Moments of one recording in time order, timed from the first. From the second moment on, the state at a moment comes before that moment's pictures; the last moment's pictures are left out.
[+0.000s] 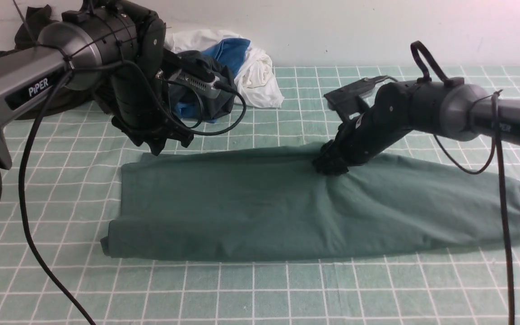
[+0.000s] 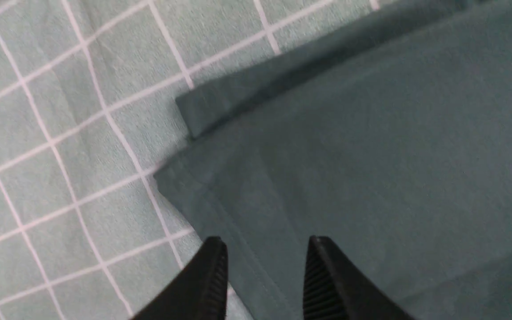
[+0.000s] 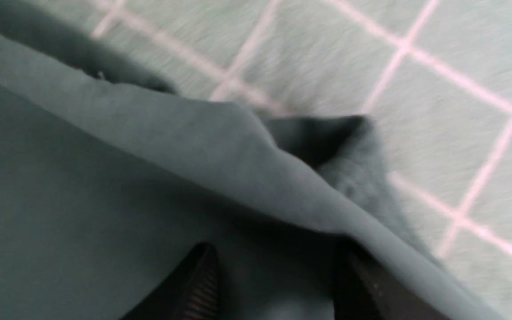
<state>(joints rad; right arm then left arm) 0.30 2.23 -1.70 0.08 0.61 -0.16 -0.28 2.09 -1.83 0.22 1.13 0.09</state>
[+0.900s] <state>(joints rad) -0.23 1.73 -1.26 -0.03 0.96 -0.01 -0.31 1.92 -1.22 0.07 0.91 0.13</state>
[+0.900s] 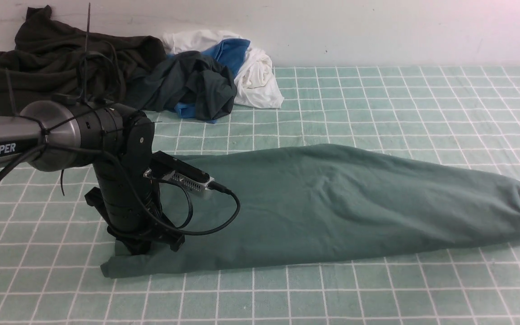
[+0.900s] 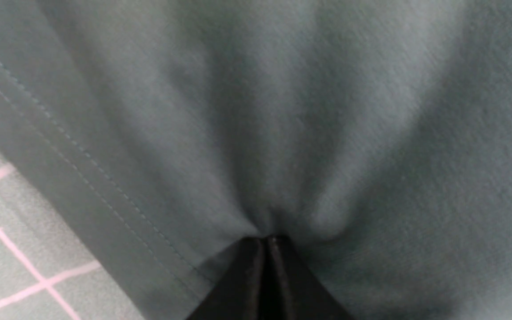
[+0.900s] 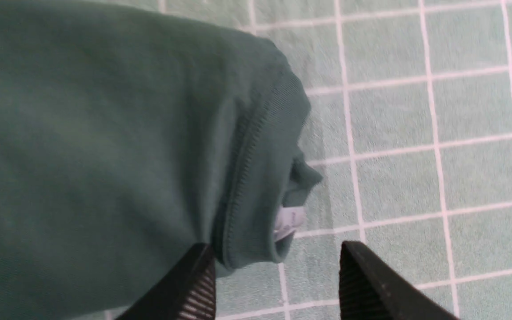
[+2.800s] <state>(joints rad) 0.73 2.05 -1.77 0.40 0.66 -0.21 -0.31 0.83 -1.14 0.12 1.26 0.12</state>
